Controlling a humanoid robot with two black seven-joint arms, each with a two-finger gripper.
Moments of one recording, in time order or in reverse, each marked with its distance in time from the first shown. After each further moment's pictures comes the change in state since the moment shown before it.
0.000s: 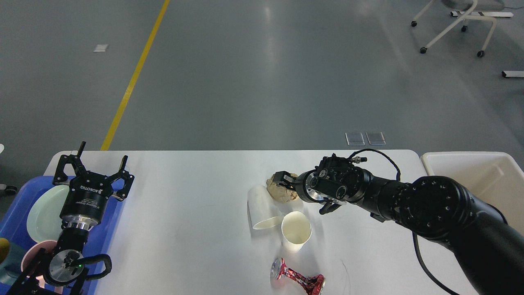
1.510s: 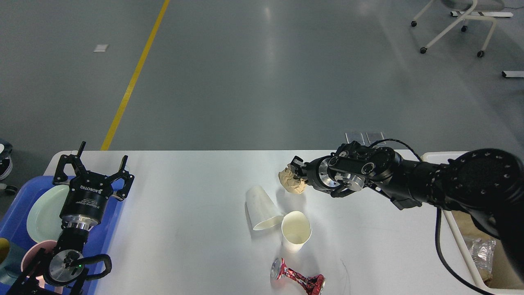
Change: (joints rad) left arm 0.000 0.000 0.000 0.000 0.000 0.000 0.000; right arm 0.182 -0.251 0.144 0.311 0.003 0.030 -0.076
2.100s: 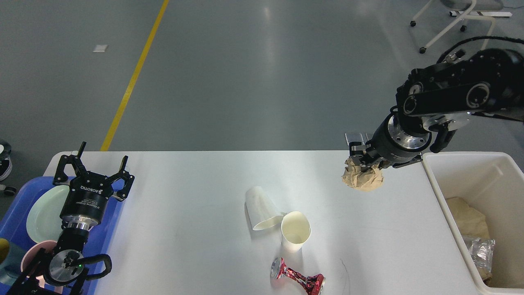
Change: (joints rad) left arm 0.000 0.000 0.000 0.000 0.000 0.000 0.002; right arm 0.758 -0.193 -0.514 0.691 0.005 0.229 -0.006
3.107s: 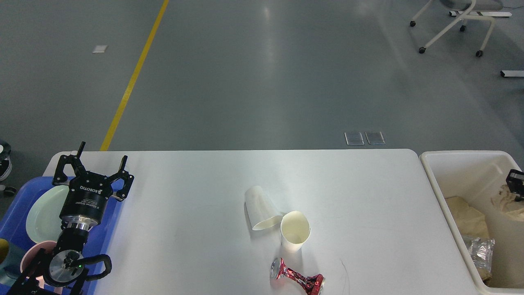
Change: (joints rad) left arm 0.002 0.000 0.000 0.000 0.000 0.000 -0.003; right arm -0.589 -0.607 0.111 -0.454 -0.301 -0.080 0.006
